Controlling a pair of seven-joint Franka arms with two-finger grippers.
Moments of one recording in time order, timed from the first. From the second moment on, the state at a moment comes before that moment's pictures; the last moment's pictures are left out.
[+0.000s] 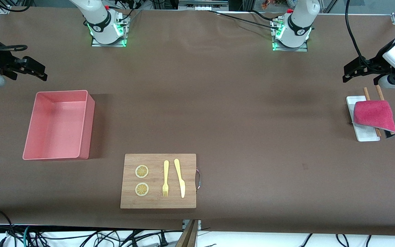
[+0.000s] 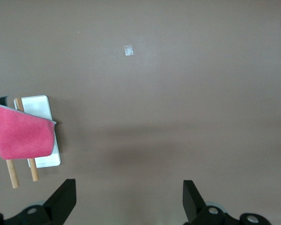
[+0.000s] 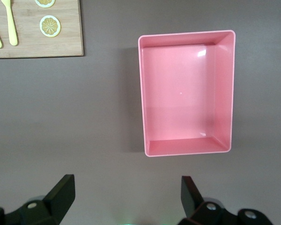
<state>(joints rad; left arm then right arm) -0.10 -0.01 0.05 -1.58 -0.02 1.51 0.00 0.04 -0.01 0.00 -1.61 0.00 1.53 0.06</state>
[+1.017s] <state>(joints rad) 0.01 -0.01 0.05 -1.57 -0.02 1.50 0.10 0.04 -0.01 0.00 -1.61 0.00 1.53 0.06</state>
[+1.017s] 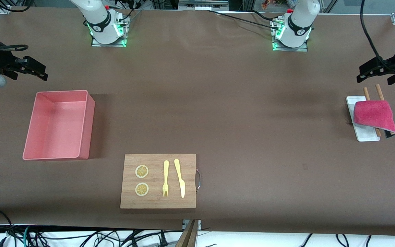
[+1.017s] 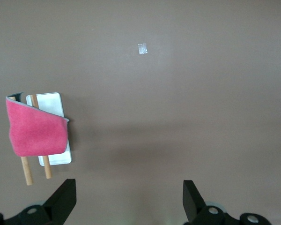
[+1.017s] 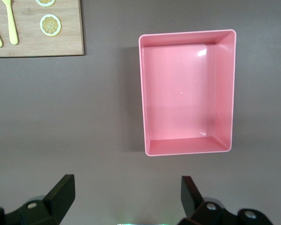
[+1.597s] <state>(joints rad) 0.02 0.04 0.05 -1.57 -0.03 1.49 0.14 0.04 -0.01 0.00 -1.61 0.00 1.53 0.06</state>
